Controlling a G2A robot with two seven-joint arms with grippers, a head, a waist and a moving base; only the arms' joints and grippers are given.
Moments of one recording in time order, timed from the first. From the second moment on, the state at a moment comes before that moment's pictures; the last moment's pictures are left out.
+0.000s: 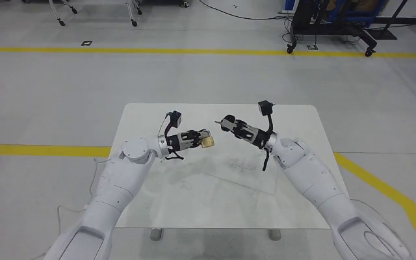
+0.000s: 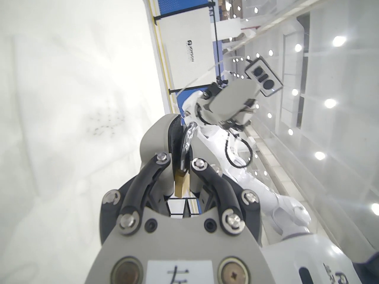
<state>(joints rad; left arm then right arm) 0.85 -1.32 -1.02 -0.94 -0.36 -0.20 -0.95 -0.90 -1.21 0.90 -0.96 0.04 -0.95 0.37</state>
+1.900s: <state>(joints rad) 0.82 -1.40 -0.99 -0.93 -0.47 0.03 -0.60 -1.19 -1.20 1.01 -1.49 0.23 -0.01 0.21</state>
